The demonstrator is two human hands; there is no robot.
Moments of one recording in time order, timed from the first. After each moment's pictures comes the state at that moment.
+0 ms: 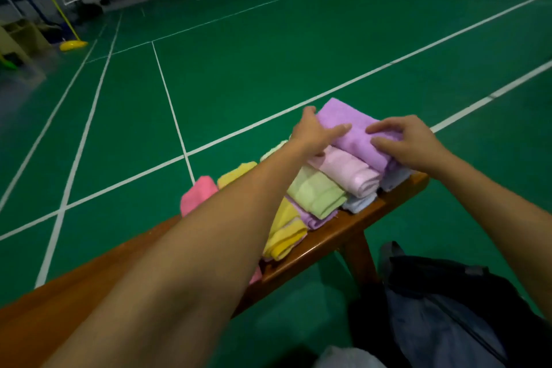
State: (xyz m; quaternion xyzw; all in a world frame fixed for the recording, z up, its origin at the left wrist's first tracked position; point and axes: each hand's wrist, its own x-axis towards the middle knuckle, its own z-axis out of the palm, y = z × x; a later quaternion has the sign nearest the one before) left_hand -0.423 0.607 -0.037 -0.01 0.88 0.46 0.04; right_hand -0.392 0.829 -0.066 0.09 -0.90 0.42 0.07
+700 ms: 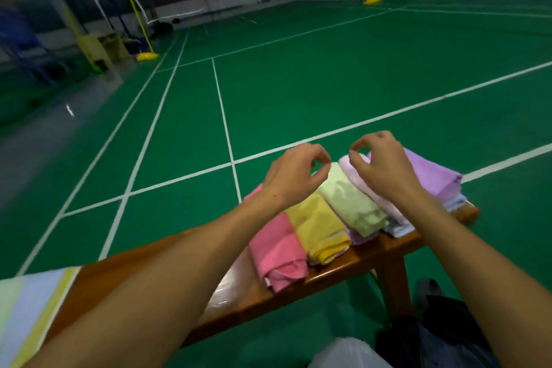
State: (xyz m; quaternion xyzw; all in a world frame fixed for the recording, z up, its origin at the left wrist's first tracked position) left_hand -0.303 0.486 0.011 0.15 0.94 0.24 -0.16; right_hand -0.346 0.691 -0.009 0.12 -0.91 0.36 0.14
